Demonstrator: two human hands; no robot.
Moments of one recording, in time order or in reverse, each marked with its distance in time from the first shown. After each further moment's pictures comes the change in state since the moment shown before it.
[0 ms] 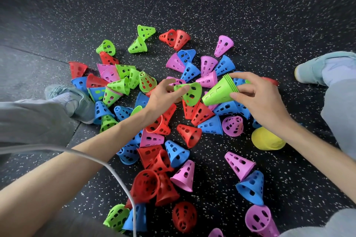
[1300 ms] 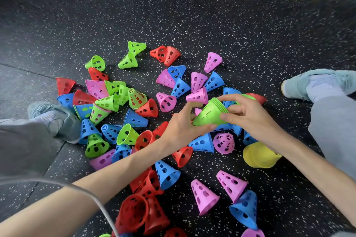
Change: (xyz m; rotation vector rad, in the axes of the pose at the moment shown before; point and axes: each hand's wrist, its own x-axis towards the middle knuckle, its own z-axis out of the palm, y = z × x) left_hand -0.022 0.025 0.069 0.058 -0.168 0.192; right_hand 0.013 0.006 -0.014 0.240 -0.206 0.143
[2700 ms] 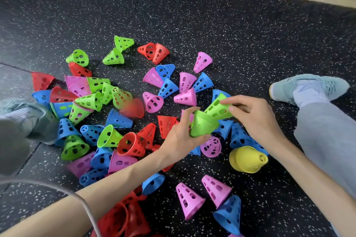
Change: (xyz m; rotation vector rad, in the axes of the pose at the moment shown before) left_hand 0.008 -0.017 0.044 -0.062 -0.043 0.039; right_hand 0.003 0.014 -0.029 -0.207 0.277 -0.015
